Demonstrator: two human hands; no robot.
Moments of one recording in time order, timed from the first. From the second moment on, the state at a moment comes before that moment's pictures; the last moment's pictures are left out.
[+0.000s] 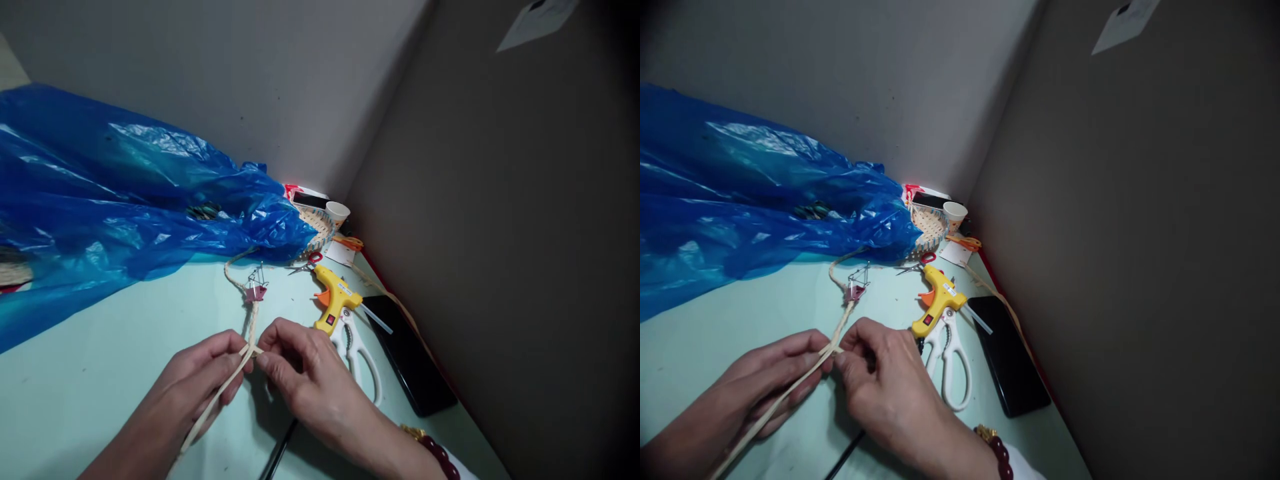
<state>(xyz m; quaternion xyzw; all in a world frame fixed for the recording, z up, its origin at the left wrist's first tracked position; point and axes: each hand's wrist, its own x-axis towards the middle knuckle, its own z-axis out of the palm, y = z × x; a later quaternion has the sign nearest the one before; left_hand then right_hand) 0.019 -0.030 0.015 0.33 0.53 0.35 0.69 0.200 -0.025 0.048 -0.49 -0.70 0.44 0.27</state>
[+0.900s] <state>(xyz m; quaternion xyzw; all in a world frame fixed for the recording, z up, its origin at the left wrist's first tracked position) 0.016 -0.035 0.003 0.42 0.52 0.39 0.63 0.186 -0.028 0.039 -0.56 -0.68 0.41 0.23</state>
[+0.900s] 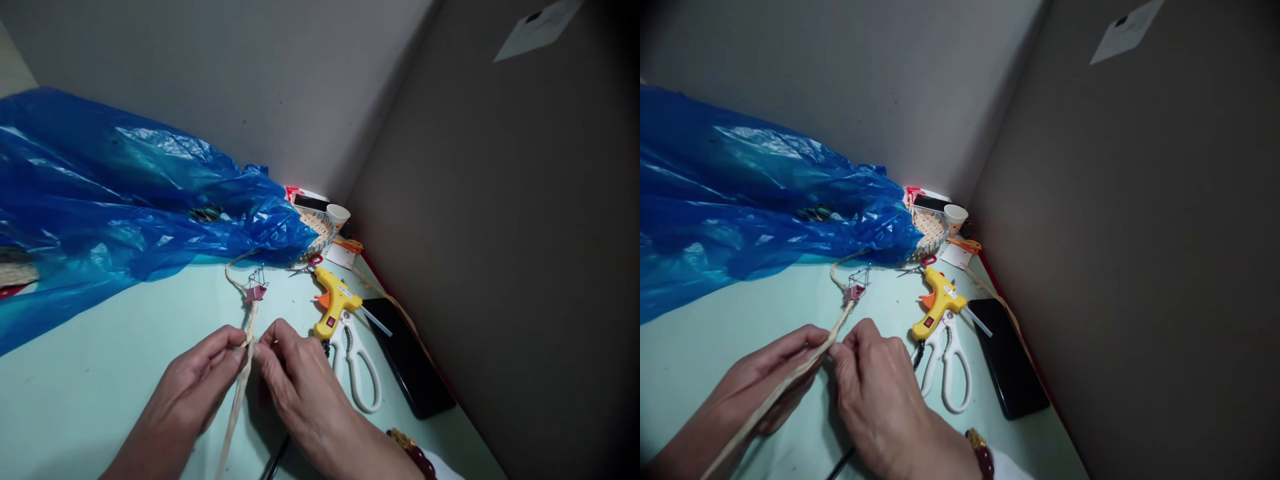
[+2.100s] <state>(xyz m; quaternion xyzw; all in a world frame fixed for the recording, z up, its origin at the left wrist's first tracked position) 0.024 -0.037 0.019 0.45 0.54 0.40 0.59 0.195 -0.026 0.054 -0.47 -0.69 0.51 0.21</state>
